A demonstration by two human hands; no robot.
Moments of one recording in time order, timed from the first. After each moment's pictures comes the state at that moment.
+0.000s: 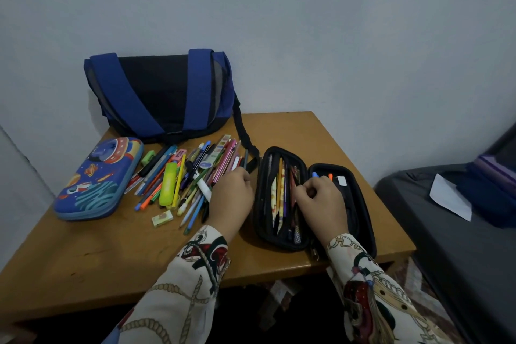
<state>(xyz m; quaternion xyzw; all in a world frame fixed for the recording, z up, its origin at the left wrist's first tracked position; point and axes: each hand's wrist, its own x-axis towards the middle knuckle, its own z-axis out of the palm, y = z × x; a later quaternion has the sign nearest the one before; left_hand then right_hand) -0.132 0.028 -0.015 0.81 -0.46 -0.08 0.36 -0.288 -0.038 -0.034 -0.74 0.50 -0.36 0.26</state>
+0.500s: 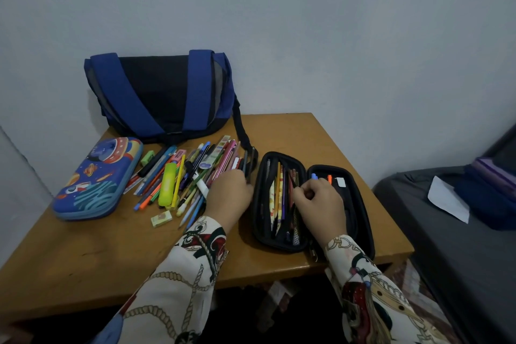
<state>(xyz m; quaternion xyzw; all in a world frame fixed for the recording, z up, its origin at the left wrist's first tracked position) -0.123 0.020 -0.007 0.84 -0.49 -0.10 0.23 -0.287 -0.037 -0.034 -0.75 0.50 -0.34 0.24</state>
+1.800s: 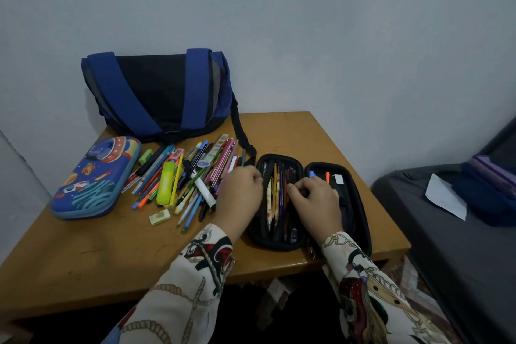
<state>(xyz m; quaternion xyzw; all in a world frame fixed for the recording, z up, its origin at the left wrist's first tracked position) -0.148 0.026 -0.004 0.79 -0.49 -0.07 0.36 -0.286 -0.044 -0.041 -0.78 0.48 -0.33 0.22</state>
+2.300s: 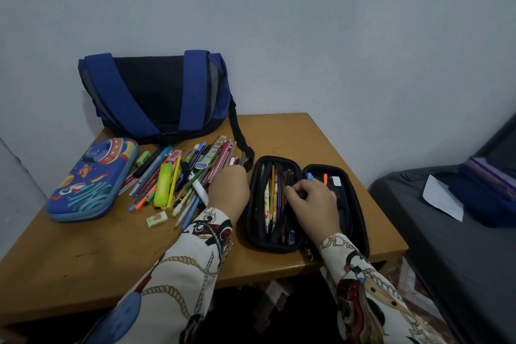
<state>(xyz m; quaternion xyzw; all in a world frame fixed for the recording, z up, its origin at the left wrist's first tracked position) -0.125 0.003 -0.016 0.85 -0.48 -0.03 0.22 -0.287 -0.044 -0.041 -0.77 0.48 -0.33 0.23</state>
